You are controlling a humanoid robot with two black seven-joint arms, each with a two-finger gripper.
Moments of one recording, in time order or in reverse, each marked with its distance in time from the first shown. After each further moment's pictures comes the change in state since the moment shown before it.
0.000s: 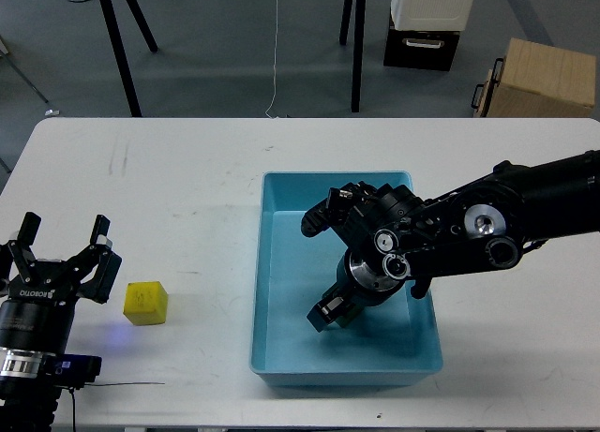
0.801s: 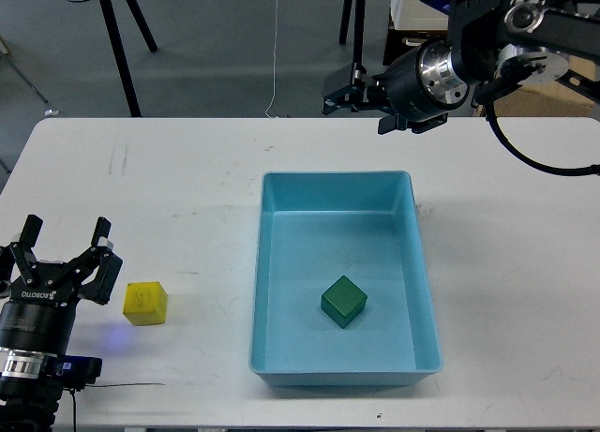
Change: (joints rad) left arm -0.009 0.002 0.002 0.021 0.000 0.000 0.001; right arm -0.148 -0.351 0.707 -0.393 0.546 0.000 0.000
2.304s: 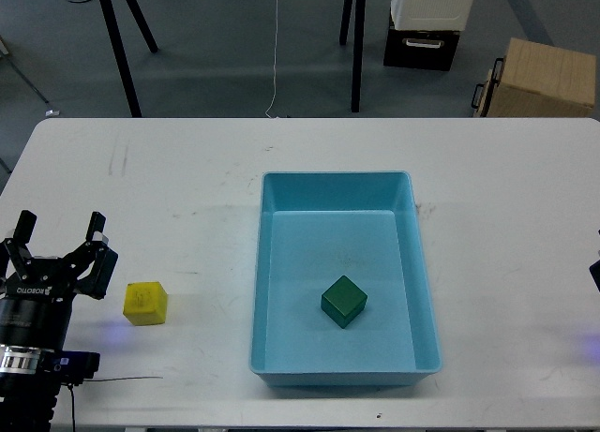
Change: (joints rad) left arm -0.007 -0.001 -0.009 -0.008 -0.003 0.000 -0.016; right arm -1.879 0.219 1.460 0.548 0.777 0.000 0.245
